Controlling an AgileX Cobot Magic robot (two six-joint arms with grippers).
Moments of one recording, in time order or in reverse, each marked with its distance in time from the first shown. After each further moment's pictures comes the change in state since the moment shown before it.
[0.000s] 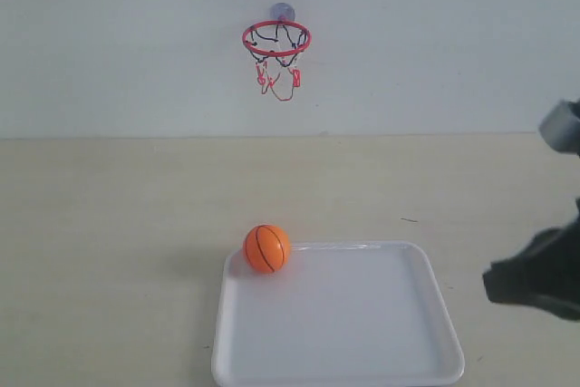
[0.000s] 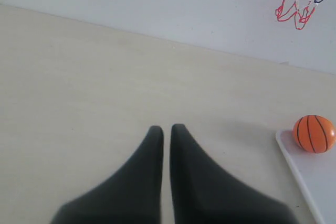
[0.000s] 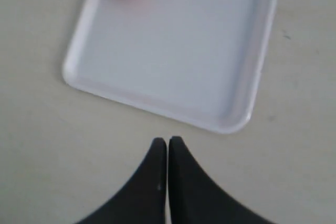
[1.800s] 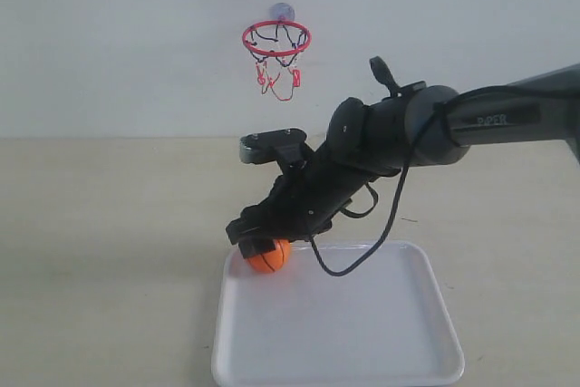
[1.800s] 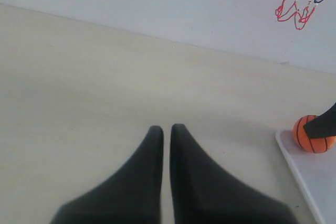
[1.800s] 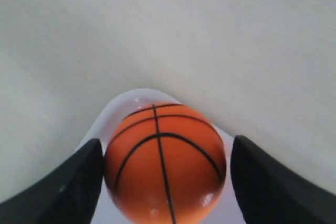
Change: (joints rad) left arm 0.000 0.000 0.000 0.000 0.000 0.000; right arm 0.300 1.186 -0.871 0.014 -0.217 -0.121
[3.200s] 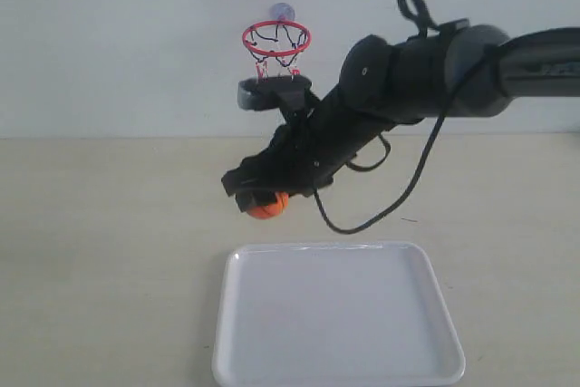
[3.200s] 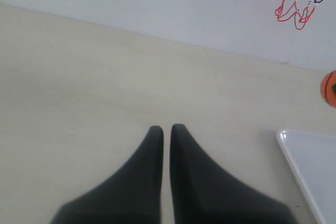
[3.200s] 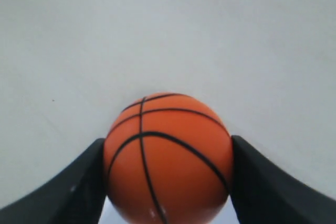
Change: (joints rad) left arm 0.000 0.000 0.000 0.000 0.000 0.000; right arm 0.000 -0.158 -0.004 -0.053 0.063 0.052
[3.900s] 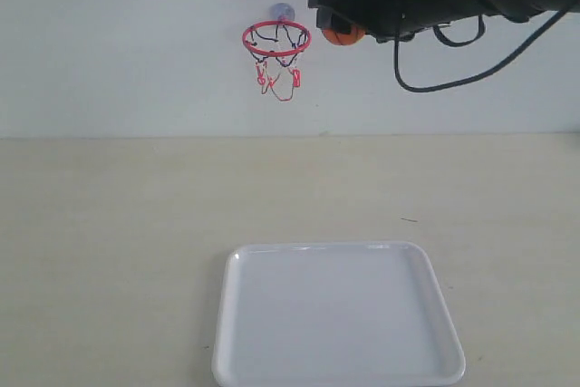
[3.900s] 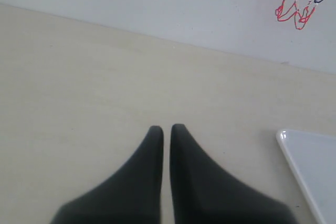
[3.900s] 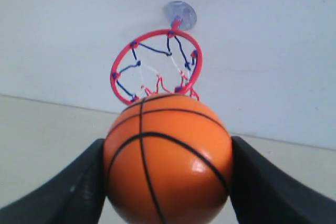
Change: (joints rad) left arm 0.000 0.000 0.000 0.000 0.000 0.000; right arm -0.214 -0.137 -0.113 0.141 -0.288 0.022
